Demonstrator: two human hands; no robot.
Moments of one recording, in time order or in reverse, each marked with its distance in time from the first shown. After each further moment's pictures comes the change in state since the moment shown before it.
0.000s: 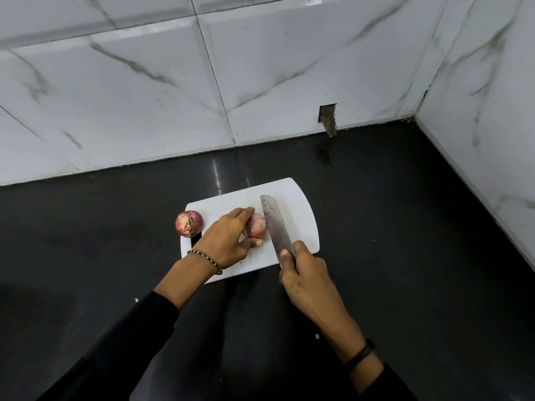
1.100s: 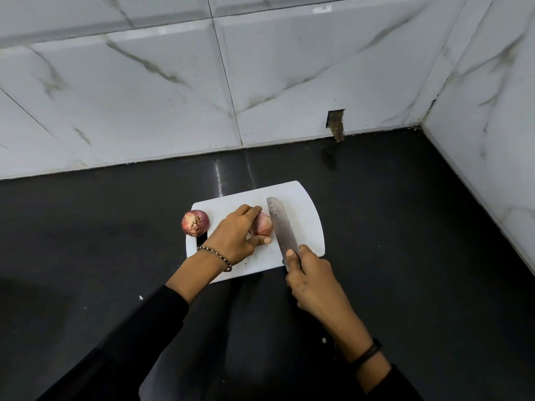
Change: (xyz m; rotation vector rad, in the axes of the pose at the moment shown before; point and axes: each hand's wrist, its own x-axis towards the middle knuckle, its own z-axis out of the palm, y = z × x) left_hand 0.005 0.002 -0.001 -0.039 0.027 -0.027; right_hand 0.001 -0.011 -0.005 -0.021 -0.057 0.043
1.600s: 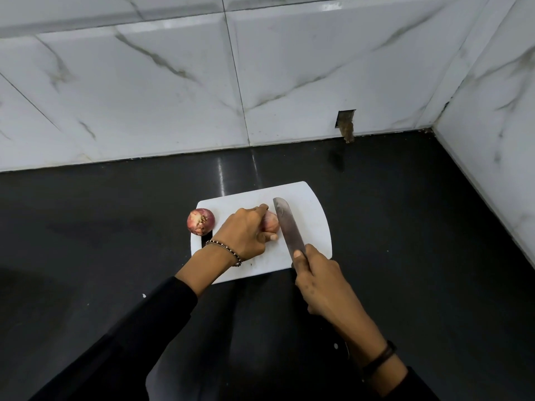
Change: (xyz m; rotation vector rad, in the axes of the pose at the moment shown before) left_hand 0.007 0.004 -0.006 0.040 -0.039 -0.026; right_hand -0.001 -0.014 -0.011 -0.112 -0.059 0.044
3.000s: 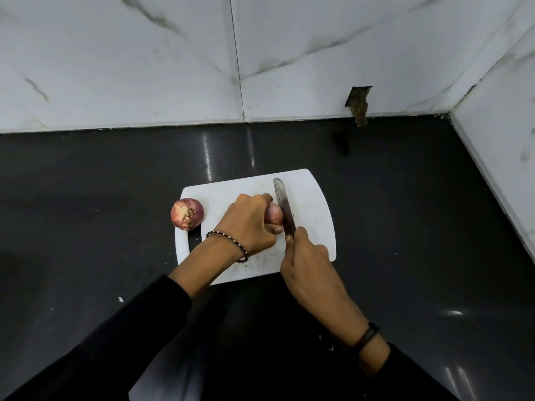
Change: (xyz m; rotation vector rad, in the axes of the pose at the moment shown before) left_hand 0.023 0.004 -0.001 -0.147 0.031 -0.037; right_hand 0.049 -0.022 0.018 -0.208 0.041 0.014
